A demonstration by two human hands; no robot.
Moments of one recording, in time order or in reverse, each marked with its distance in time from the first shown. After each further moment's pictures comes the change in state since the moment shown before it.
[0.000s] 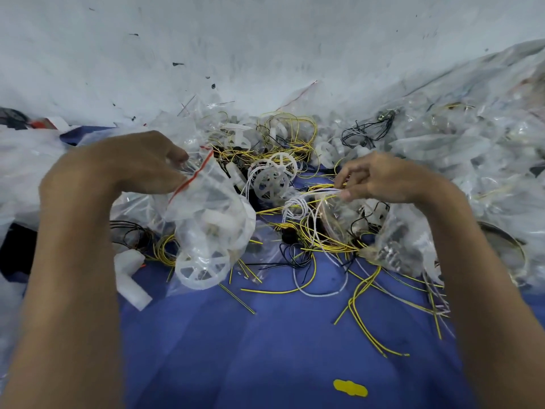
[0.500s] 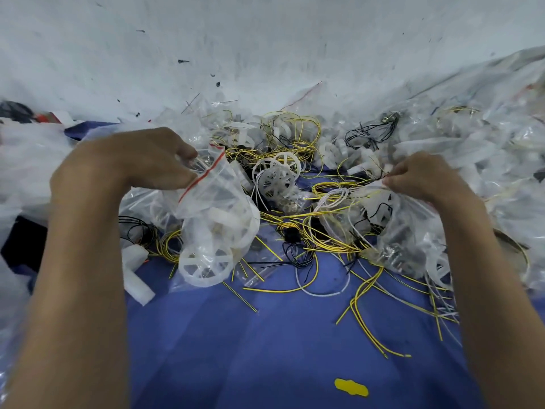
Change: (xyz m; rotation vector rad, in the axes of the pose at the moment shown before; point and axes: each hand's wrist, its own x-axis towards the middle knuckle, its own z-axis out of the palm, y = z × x) left_hand -0.027 0.026 -0.011 -0.097 0.021 -0.064; right_hand -0.012 0.027 -0.012 -0.359 0.408 0.401
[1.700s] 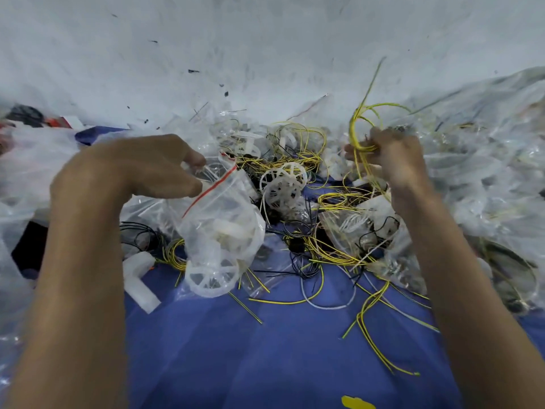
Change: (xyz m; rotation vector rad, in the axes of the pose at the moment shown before) left_hand 0.004 -0.017 -0.010 0.088 -0.081 0.077; right_hand -0.002 -0.076 0.000 1.103 0.156 0.001
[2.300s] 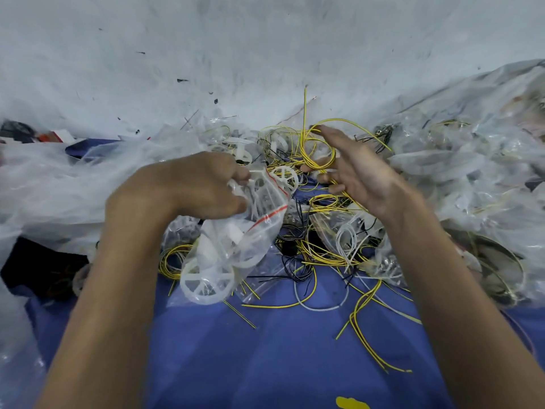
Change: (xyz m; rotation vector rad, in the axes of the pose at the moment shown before) left_hand -0.003 0.059 0.013 -0.039 -0.043 0.267; right_hand -0.017 -0.012 0.011 0.170 -0.521 0.211
